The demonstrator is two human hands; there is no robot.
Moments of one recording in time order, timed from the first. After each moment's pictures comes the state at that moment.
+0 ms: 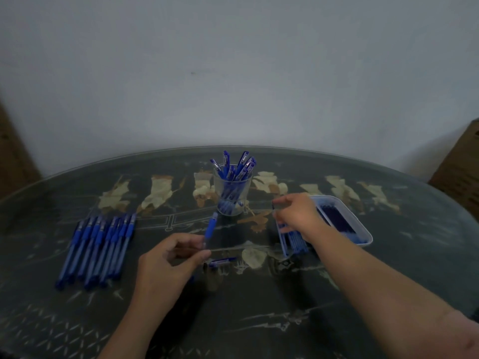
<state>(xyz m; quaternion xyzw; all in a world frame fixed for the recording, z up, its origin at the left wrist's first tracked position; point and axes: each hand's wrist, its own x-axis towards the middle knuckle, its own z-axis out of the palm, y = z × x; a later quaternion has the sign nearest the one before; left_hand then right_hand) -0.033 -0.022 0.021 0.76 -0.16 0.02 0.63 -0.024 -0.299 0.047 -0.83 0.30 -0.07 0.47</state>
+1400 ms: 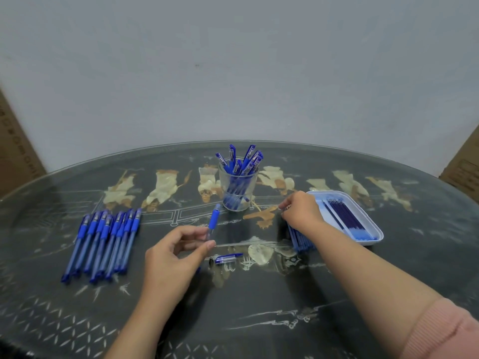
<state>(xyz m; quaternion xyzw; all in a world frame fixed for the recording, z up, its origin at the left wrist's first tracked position) -0.029 -0.029 0.017 0.73 -0.14 0.04 0.66 -0.010 -0.301 0.027 -0.92 0.28 -0.09 0.27</state>
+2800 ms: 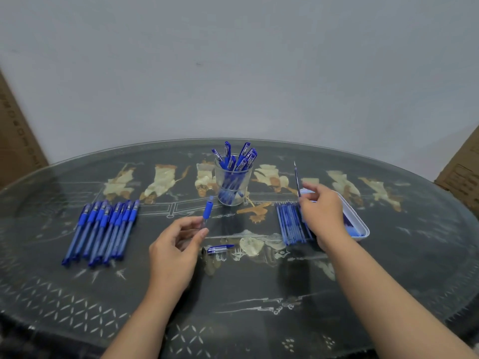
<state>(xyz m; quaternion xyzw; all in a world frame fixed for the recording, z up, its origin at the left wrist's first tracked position) -0.036 -0.045 0.001 0.71 -0.13 0.09 0.68 -0.075 -0.292 0.060 -0.80 0.29 -0.27 0.44</state>
